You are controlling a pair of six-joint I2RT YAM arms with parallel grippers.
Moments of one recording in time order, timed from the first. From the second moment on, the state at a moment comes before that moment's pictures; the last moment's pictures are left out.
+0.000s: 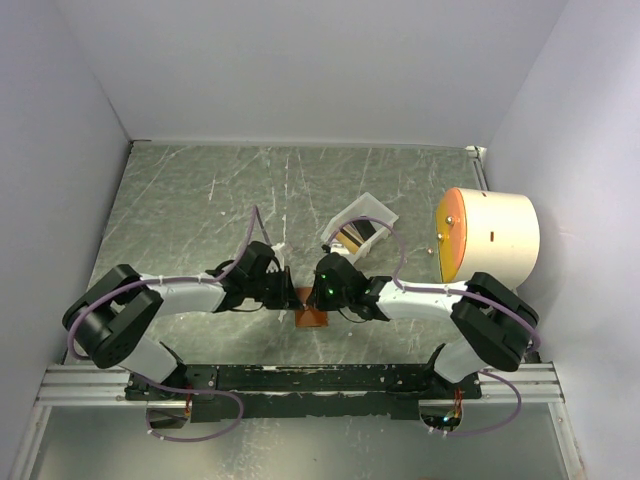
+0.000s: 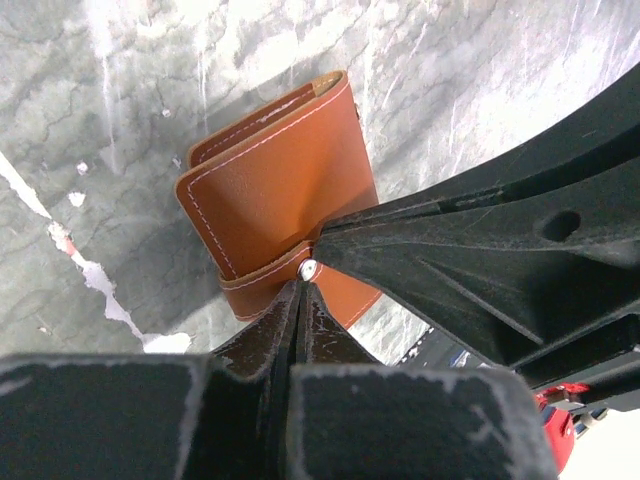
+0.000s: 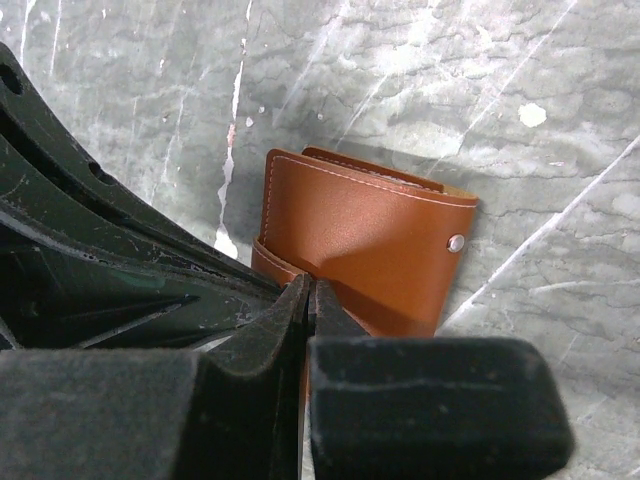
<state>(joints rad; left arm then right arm) -0.75 1.50 0.55 0.17 0.38 -0.73 0.94 1.49 0.64 0.04 0.07 0.81</state>
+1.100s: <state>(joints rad) -0.75 1.50 0.60 0.14 0.34 -0.74 0.94 1.50 0.64 0.05 0.07 0.81</state>
